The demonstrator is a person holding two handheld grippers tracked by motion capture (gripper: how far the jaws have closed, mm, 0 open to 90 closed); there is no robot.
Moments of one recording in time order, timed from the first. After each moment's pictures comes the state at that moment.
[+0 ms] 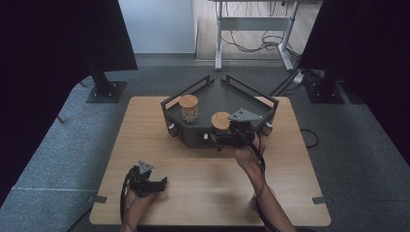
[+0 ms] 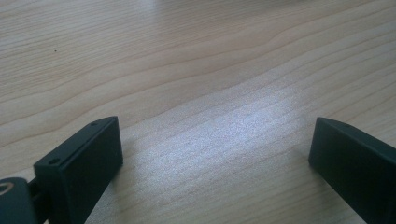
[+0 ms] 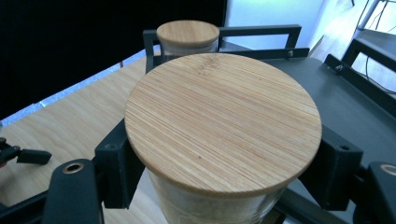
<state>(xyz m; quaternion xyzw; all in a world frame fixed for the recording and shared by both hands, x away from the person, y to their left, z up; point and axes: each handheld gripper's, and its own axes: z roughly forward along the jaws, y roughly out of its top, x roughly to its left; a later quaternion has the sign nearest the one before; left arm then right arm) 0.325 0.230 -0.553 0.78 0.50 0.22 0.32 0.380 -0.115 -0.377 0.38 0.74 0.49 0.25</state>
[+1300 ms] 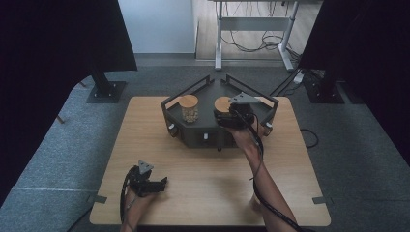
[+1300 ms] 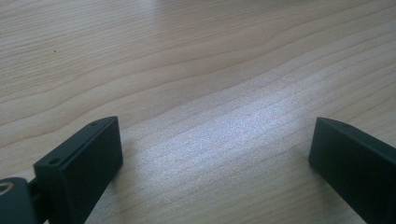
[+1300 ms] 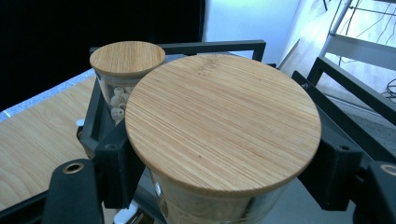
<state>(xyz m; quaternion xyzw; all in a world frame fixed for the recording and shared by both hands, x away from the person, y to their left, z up) 0.325 0.230 -0.553 0.78 0.50 0.22 0.32 0.435 -0.117 -0.371 0.40 0.73 0.47 0.28</state>
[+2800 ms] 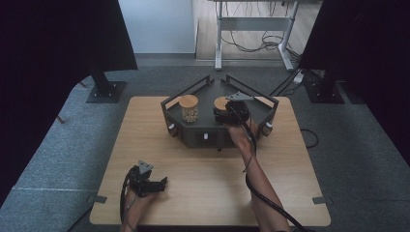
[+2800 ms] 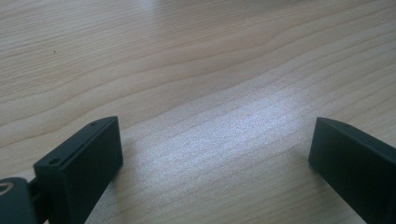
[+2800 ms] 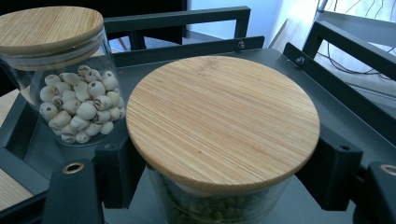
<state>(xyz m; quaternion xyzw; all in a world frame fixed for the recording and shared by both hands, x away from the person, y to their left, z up) 0.325 0.231 -0.553 0.78 0.50 0.22 0.32 0.477 -0.113 -0.408 0.44 0.73 0.45 0.27</state>
